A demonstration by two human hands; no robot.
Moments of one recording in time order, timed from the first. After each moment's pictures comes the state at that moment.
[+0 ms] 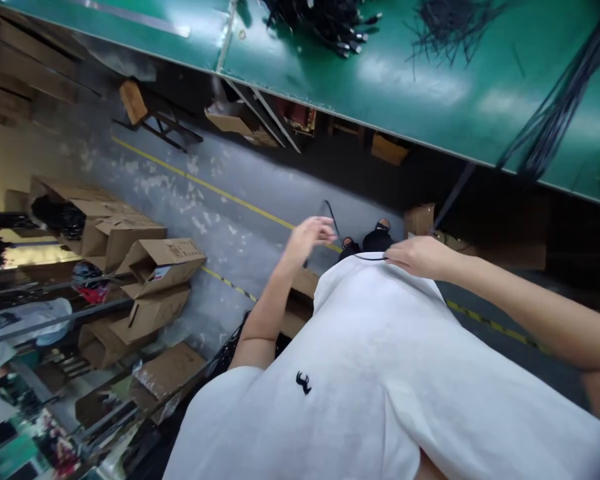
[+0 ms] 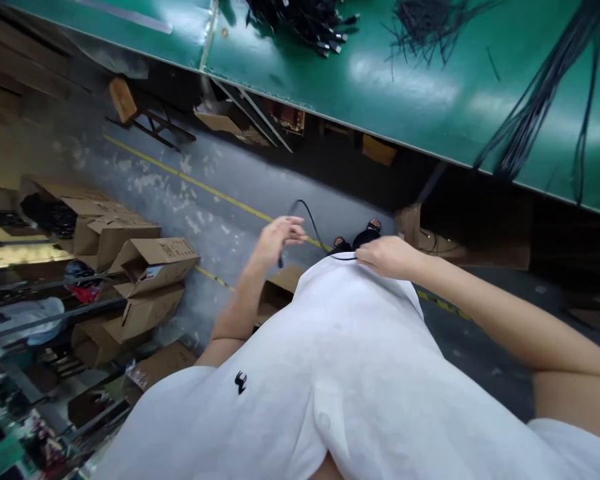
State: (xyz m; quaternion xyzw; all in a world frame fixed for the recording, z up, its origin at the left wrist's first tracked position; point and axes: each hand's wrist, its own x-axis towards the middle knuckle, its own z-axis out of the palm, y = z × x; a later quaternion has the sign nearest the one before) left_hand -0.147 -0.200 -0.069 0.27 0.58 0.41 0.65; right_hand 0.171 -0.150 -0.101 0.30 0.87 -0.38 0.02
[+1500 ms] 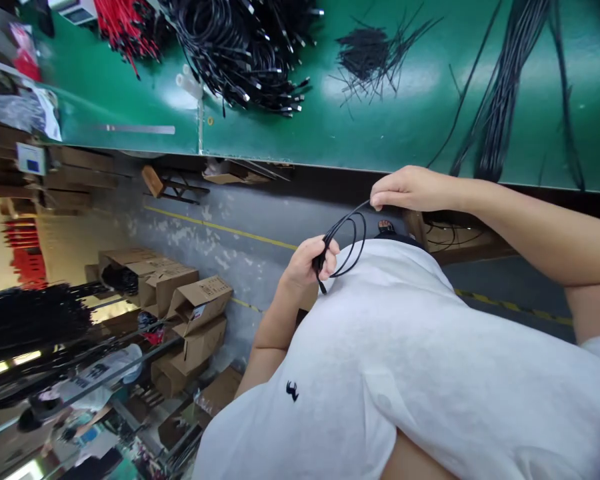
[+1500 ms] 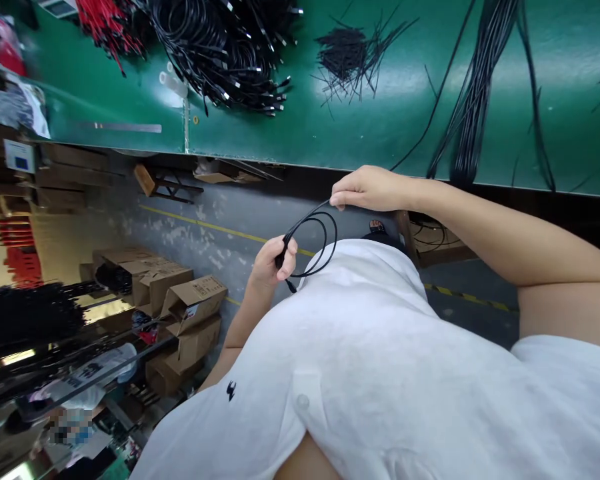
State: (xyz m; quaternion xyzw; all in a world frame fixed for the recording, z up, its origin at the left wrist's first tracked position) left_hand -0.073 -0.126 -0.014 0.25 0.47 0.31 0.79; right_hand 0.200 0.008 -0.044 0.29 0.82 -0.48 -0.10
